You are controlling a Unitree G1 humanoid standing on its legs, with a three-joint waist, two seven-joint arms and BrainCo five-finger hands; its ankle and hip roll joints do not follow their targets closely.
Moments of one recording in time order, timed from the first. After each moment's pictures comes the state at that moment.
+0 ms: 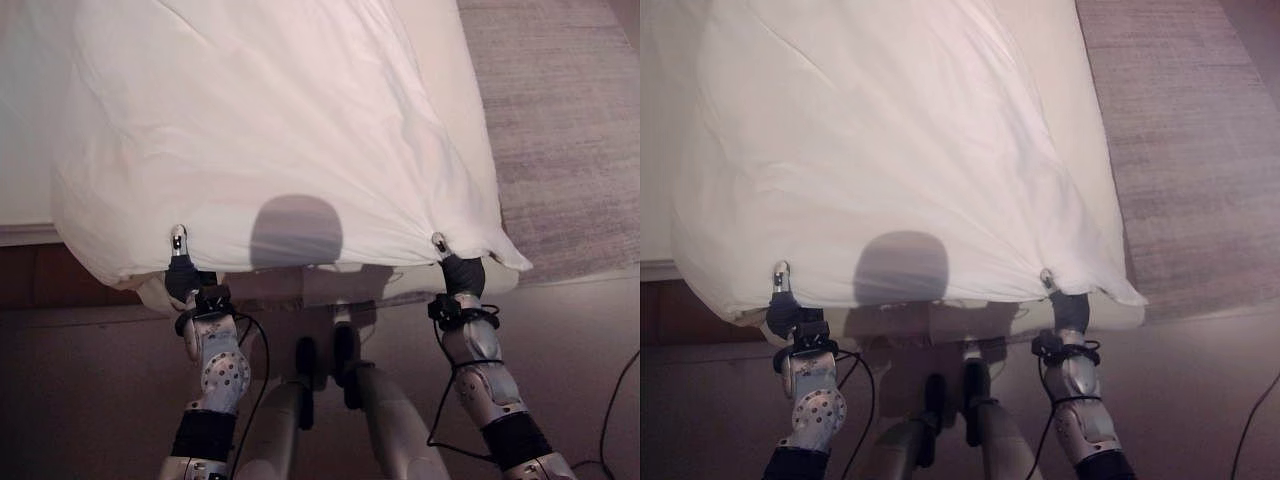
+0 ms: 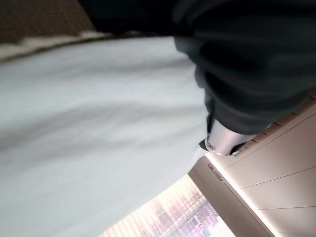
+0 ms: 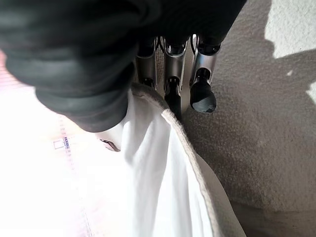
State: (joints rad) left arm -0.20 0.10 -0.01 0.07 -1.08 -0.52 0.23; right arm -0.17 -0.22 0.15 0.14 0.60 -0.32 -0.31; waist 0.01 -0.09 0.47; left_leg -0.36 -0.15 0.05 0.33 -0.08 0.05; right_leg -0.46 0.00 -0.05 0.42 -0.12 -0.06
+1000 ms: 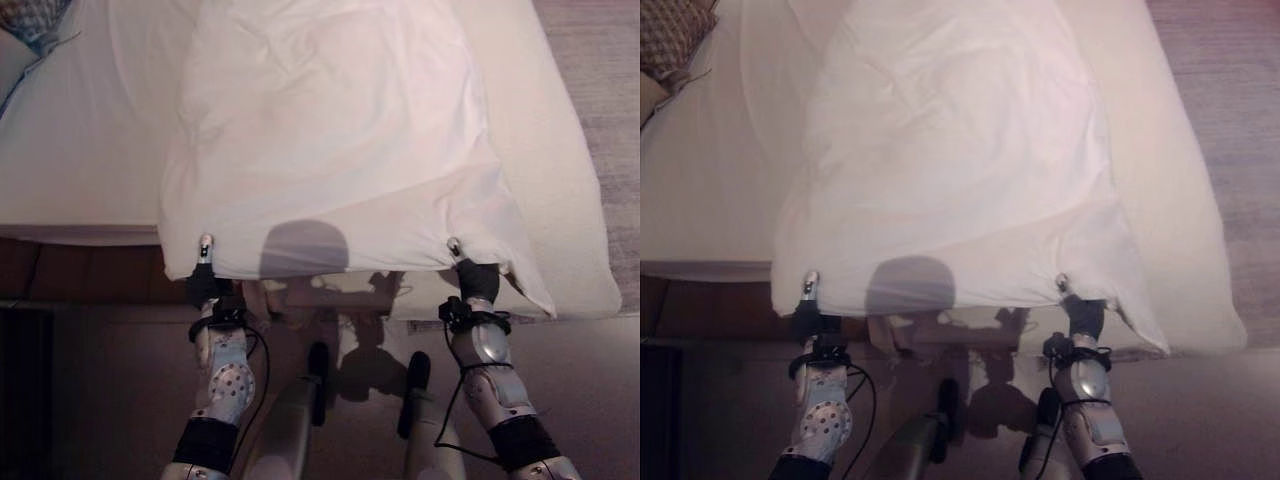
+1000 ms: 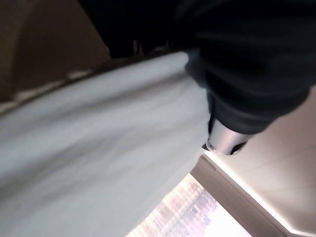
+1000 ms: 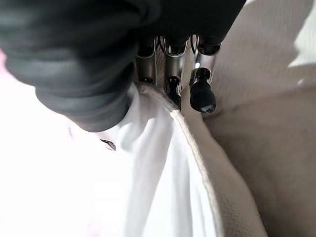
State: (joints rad) left arm -0.17 0.12 -0.03 0.12 -1.03 -0.49 0.20; right arm -0.13 -0.23 0.12 0.13 0.56 -0.31 -0.33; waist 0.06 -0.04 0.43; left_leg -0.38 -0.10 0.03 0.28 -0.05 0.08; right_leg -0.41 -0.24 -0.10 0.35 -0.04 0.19
